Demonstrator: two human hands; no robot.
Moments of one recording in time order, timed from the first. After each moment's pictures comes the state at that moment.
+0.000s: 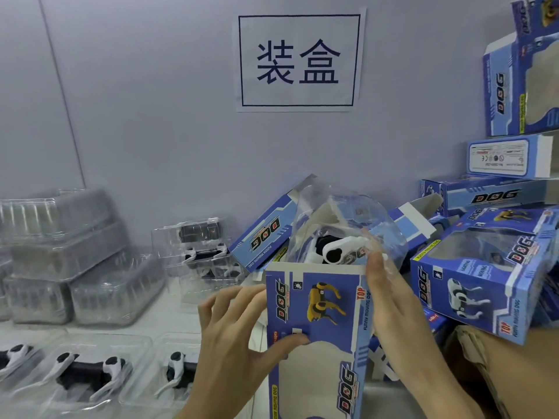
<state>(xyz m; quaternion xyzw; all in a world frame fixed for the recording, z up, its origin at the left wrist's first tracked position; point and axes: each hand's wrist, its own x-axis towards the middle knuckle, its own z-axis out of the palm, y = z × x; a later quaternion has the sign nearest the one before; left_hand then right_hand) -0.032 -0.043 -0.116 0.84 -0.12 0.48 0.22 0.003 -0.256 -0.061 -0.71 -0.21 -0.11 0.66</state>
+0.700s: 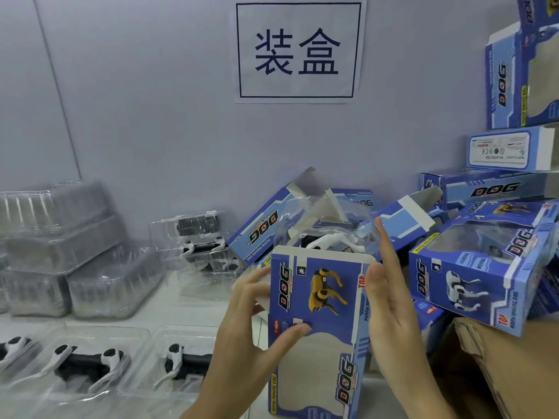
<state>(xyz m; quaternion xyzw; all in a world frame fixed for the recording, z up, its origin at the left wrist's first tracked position) -0.035 -0.054 -0.122 0.78 -0.15 0.37 0.47 0.007 -0.246 -0.087 -0.63 -0.26 -0.22 0.70</state>
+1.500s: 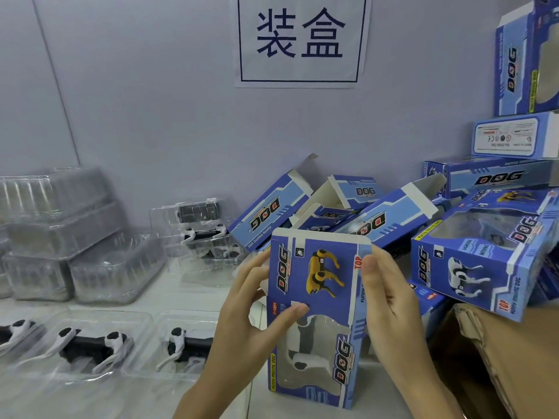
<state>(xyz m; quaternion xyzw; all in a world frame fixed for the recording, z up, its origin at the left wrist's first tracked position) -0.032 -0.051 -0.127 0.77 -0.15 0.33 0.52 0.008 -0.253 -0.099 -0.70 -0.22 -0.18 0.66</state>
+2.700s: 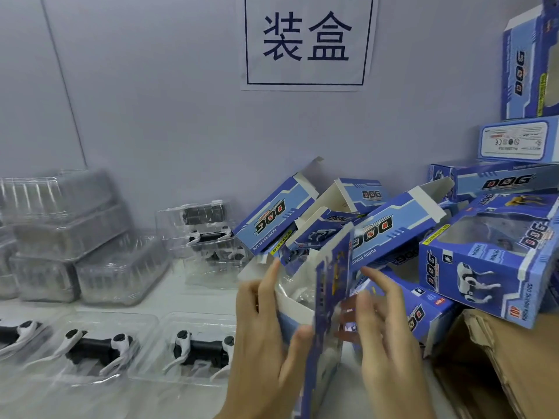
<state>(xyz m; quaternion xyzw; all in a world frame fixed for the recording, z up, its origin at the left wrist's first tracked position) -0.053 -0.079 -0.127 0.81 -0.08 0.42 0.41 -0.032 -0.231 -0.111 -0.69 -0.16 -0.20 0.67</state>
